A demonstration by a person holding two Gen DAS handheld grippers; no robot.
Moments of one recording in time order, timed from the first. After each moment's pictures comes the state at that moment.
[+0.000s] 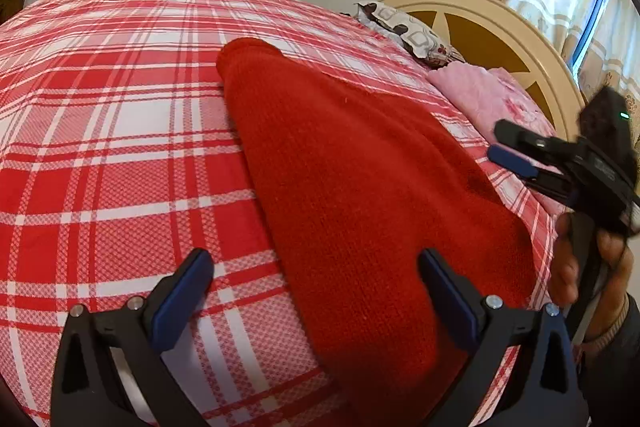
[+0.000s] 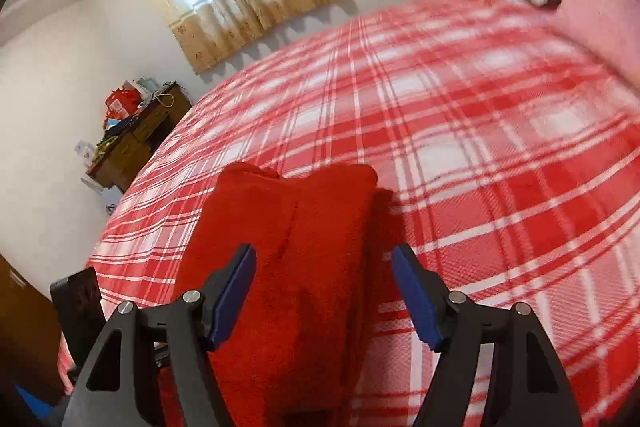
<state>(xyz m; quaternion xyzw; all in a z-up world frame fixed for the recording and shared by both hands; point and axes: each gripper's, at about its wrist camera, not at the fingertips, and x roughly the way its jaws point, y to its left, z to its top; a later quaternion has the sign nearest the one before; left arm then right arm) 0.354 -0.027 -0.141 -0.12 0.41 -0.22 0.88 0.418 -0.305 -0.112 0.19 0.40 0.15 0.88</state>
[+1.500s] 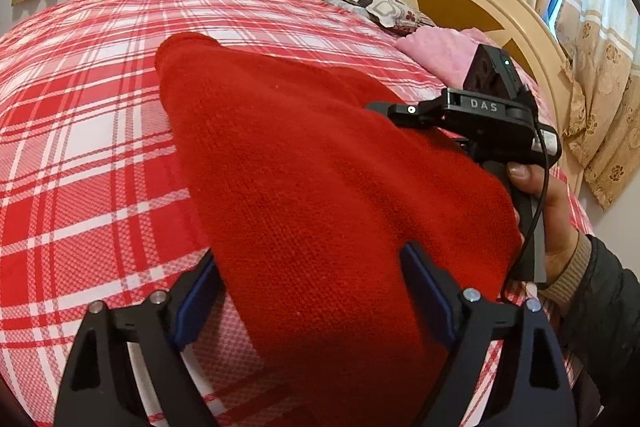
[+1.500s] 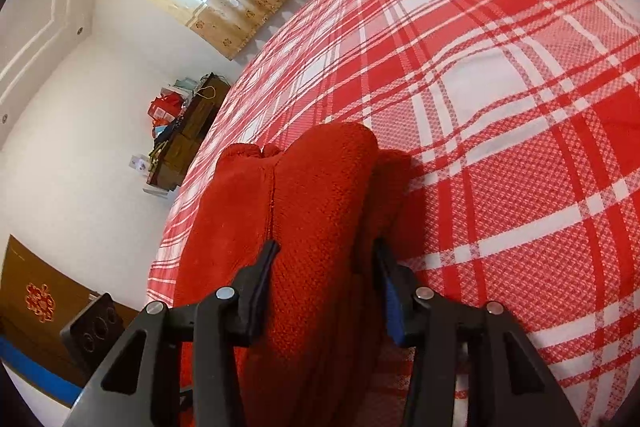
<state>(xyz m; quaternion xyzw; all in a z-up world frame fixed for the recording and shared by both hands) 0.352 -0.068 -0.136 -0.06 0.42 -0.26 0.87 0.468 -0.329 -0.179 0.31 0.44 0.26 0.80</state>
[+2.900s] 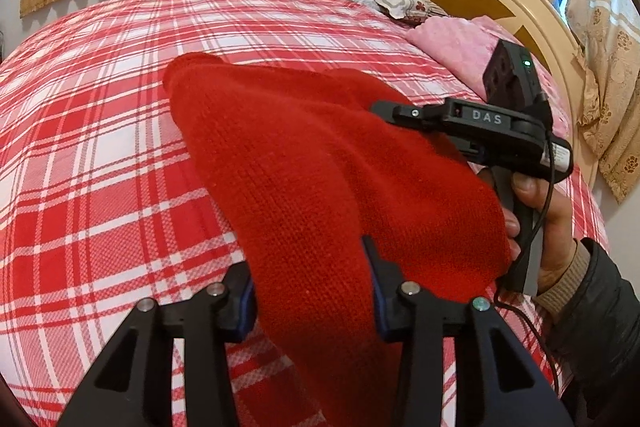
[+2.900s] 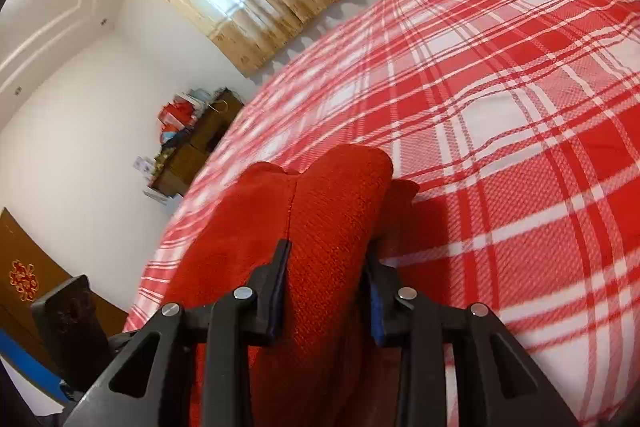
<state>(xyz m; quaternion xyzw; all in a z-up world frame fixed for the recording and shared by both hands) 0.336 -0.075 -0.112 -0.03 0.44 -0.22 0.87 0.422 -0.314 -0.151 0.27 0.37 0.25 0.85</state>
